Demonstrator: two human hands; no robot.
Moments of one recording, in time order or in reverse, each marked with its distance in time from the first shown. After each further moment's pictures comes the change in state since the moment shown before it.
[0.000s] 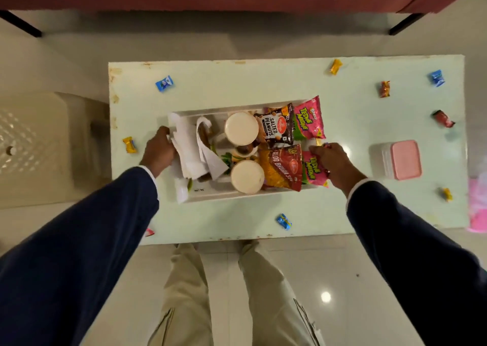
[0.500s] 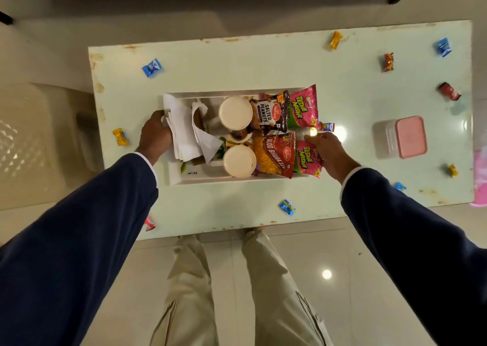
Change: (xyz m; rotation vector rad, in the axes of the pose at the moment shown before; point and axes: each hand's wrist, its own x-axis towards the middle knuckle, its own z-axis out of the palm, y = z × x) left_hand 0.020 -0.001 0.008 -0.049 0.030 0.040; right_hand 0.001 0.021 0.019 0.065 -0.054 0.002
